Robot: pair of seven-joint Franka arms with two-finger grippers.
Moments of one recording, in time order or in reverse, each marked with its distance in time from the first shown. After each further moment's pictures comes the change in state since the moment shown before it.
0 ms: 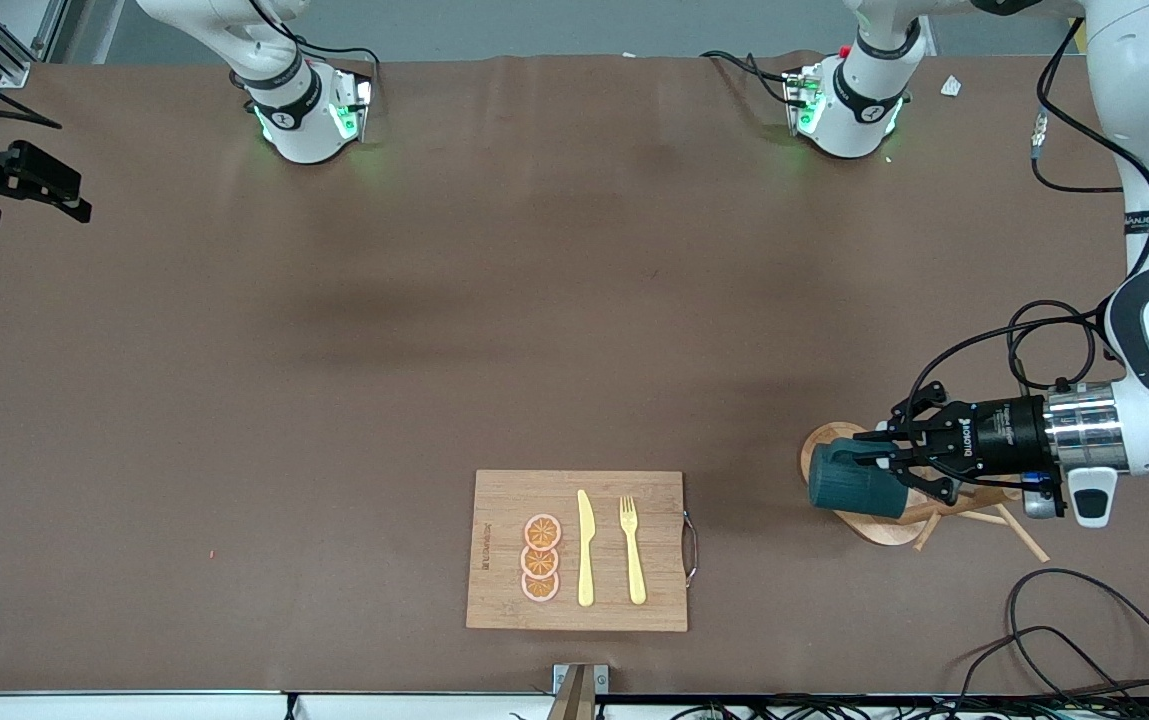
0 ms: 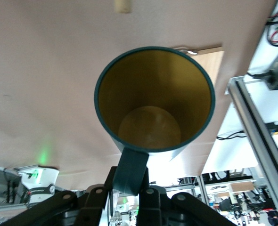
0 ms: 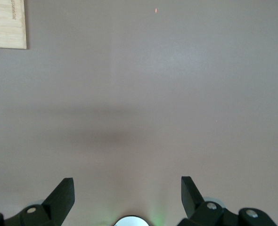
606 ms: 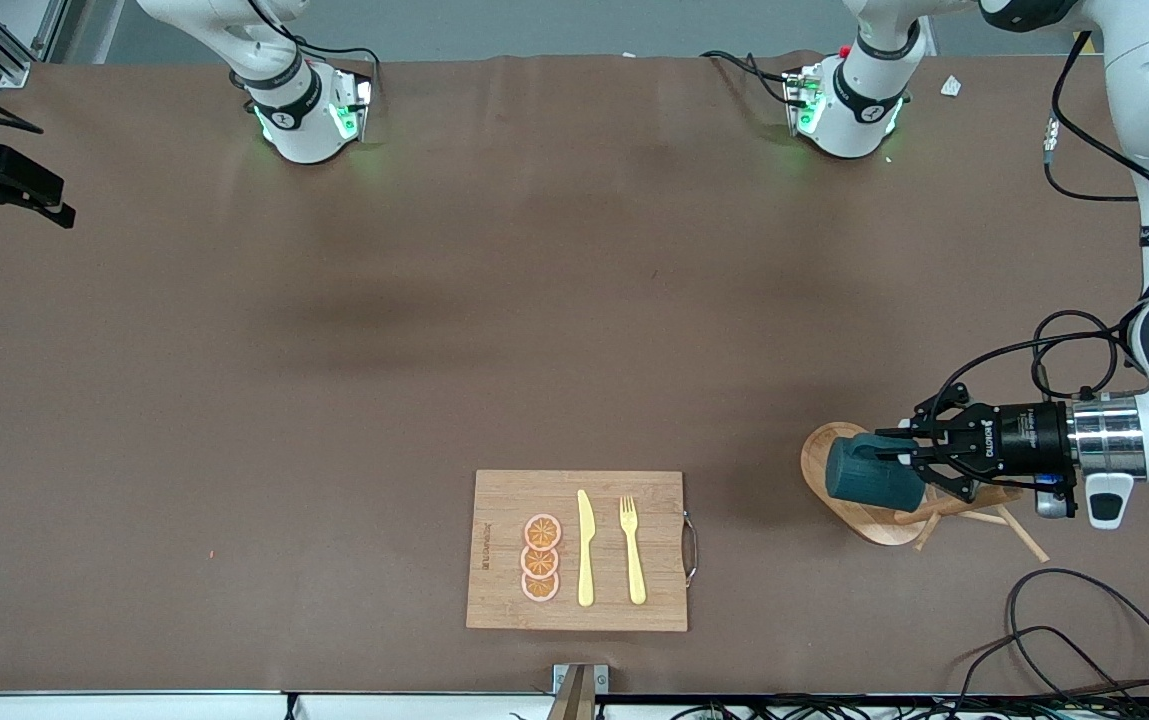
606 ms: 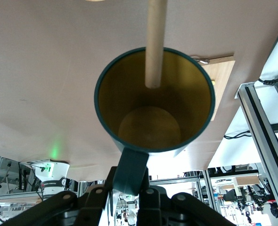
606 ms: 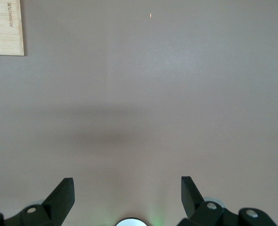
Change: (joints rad) left arm 0.072 0.035 -0.001 0.000 -0.020 -0.071 0.073; right arm -0.017 0.041 -0.004 0.053 0.000 -0.016 0.000
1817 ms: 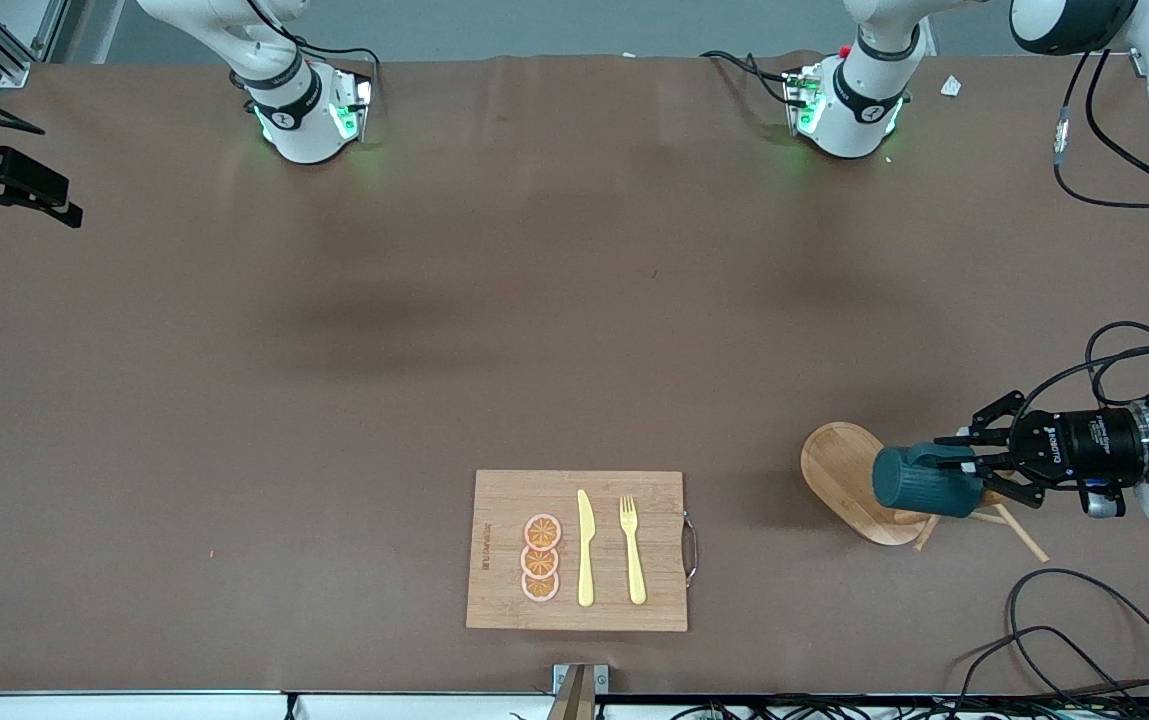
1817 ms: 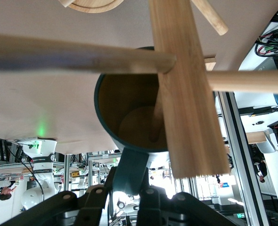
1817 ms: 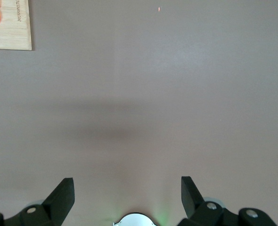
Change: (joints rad) left arm 0.143 0.067 -0.002 0.000 -0.140 -0.068 0.105; right arm -0.003 0.013 0.001 0.015 0.027 -0.030 -0.011
